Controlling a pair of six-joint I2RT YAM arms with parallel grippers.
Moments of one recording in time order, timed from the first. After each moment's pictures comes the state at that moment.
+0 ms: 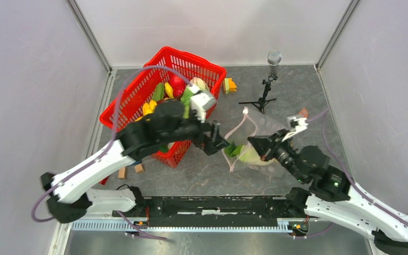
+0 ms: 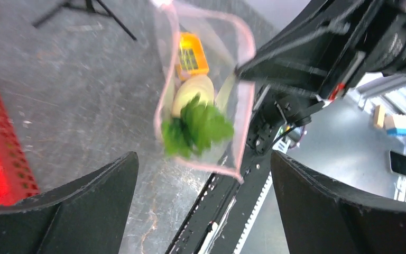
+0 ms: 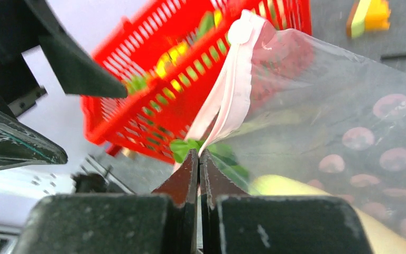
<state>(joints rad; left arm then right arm) -1.01 1.21 1.36 -0.59 0.16 -0.33 1.03 0.48 0.67 -0.30 0.37 0.60</state>
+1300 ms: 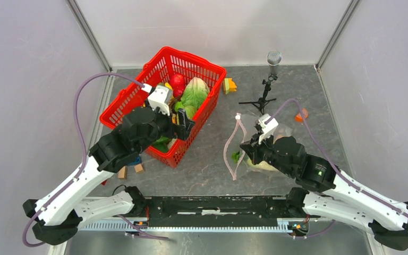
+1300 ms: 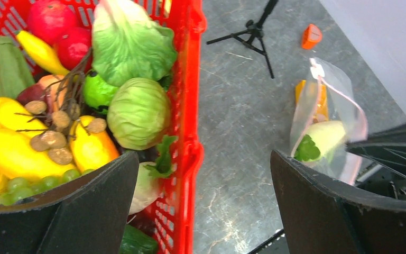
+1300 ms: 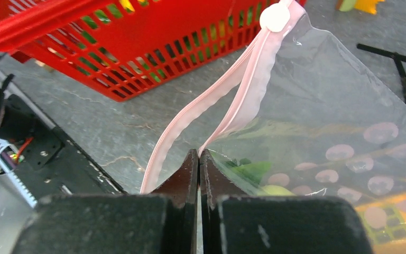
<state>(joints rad) -0.87 0.90 1.19 -0.61 -0.28 -0.32 1.04 0.68 0.78 -0.47 0.30 0.29</state>
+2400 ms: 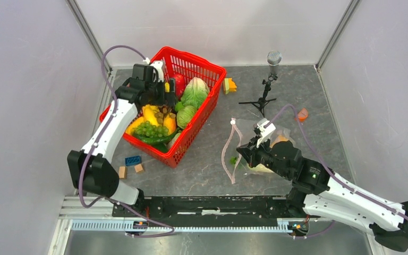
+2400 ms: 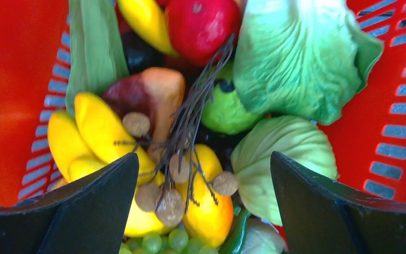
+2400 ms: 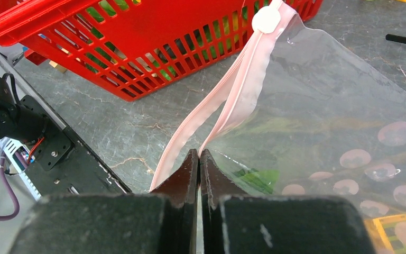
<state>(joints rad) -0.24 1.46 1.37 -0.68 0.08 -0.17 1.04 0.64 0.66 -0.33 0.25 0.33</state>
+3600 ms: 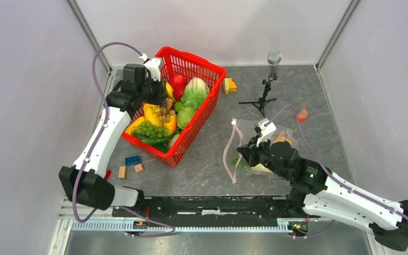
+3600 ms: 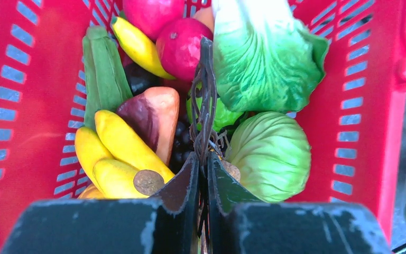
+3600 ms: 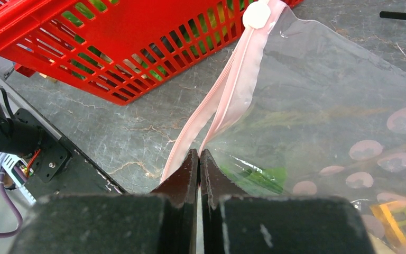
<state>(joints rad) -0.23 1.38 1.38 -0.65 0.17 -0.02 1.04 0.66 0.64 -0.33 0.30 0.40</state>
